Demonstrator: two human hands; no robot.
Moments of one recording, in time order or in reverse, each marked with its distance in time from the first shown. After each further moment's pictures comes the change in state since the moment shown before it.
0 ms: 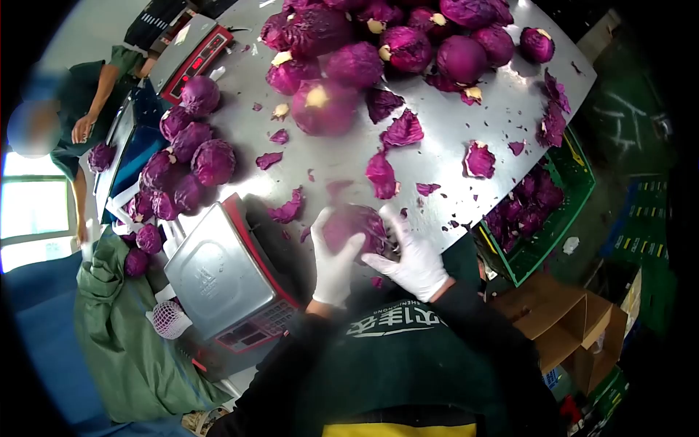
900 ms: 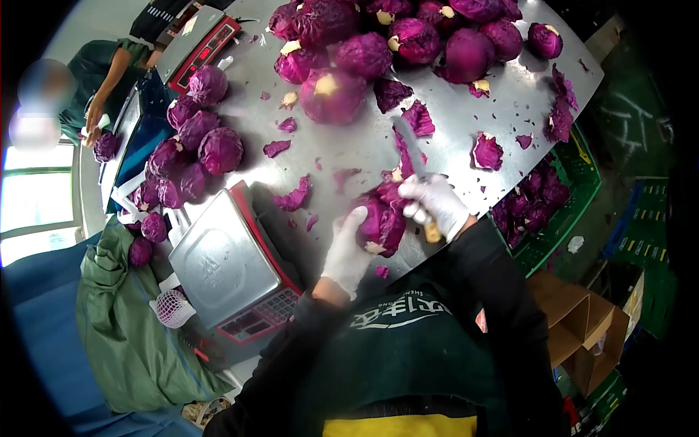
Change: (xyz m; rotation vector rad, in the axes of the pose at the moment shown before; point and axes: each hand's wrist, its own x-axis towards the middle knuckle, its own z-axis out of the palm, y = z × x) left_hand 0.014 -0.005 0.003 -0.439 0.004 -0.535; right_hand 0.074 0.020 -0.038 0.890 -0.245 0.723
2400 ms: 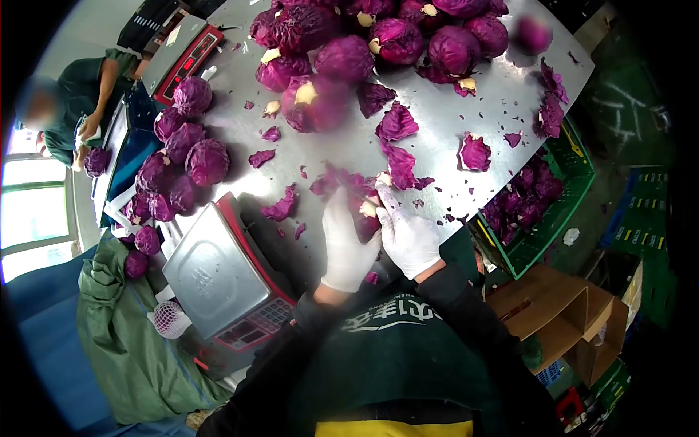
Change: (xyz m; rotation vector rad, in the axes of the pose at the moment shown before) left_hand 0.006 -0.008 0.025 1.463 0.087 1.077; right_hand -0.021 0.058 0.033 -1.213 0.522 -0.807
